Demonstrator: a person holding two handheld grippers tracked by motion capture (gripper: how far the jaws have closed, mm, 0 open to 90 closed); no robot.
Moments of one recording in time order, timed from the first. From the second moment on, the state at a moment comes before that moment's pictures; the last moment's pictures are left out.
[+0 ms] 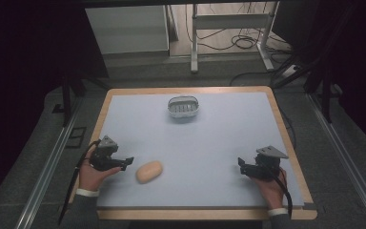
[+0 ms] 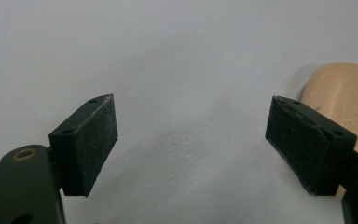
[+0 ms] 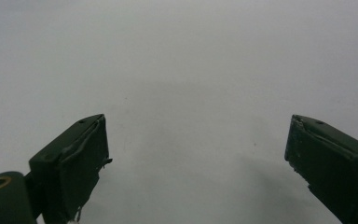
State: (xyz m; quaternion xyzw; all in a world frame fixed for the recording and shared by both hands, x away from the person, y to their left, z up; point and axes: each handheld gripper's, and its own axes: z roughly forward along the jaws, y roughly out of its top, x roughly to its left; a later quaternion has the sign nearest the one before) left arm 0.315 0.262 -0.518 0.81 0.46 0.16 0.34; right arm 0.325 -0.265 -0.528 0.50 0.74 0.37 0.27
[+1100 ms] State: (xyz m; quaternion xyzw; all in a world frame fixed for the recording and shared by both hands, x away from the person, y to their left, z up) left arm 0.318 0.224 -0.483 0.86 0.39 0.12 0.30; right arm 0.323 -0.266 -0.528 0.49 0.74 0.38 0.26
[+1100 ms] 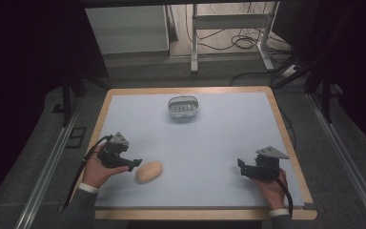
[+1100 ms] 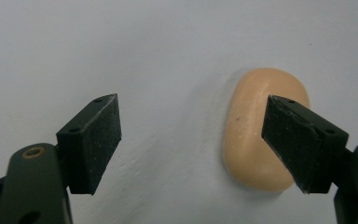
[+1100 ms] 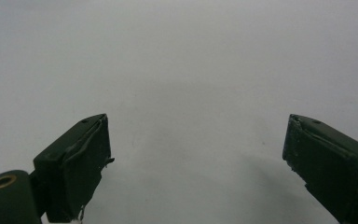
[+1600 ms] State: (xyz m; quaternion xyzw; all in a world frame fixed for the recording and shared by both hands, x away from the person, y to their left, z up) left arm 0.316 0.196 -0.493 0.89 0.36 0.09 0.27; right arm 0.323 -0.265 -0.529 0.49 0.74 0.37 0.26
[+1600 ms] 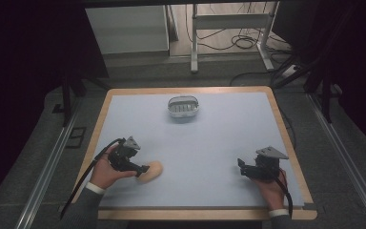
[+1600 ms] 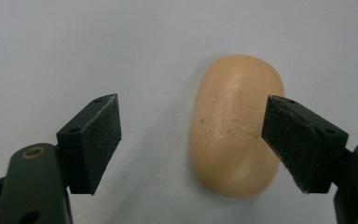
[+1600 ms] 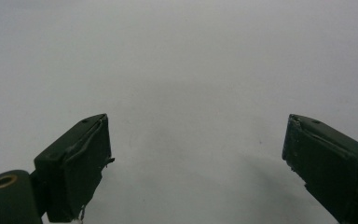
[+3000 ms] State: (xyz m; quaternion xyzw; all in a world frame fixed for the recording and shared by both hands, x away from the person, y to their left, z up) left arm 0.317 0.175 -0.503 0.91 0.34 0.08 0.23; right arm 0.324 -0.266 -0.529 0.50 0.74 0.37 0.26
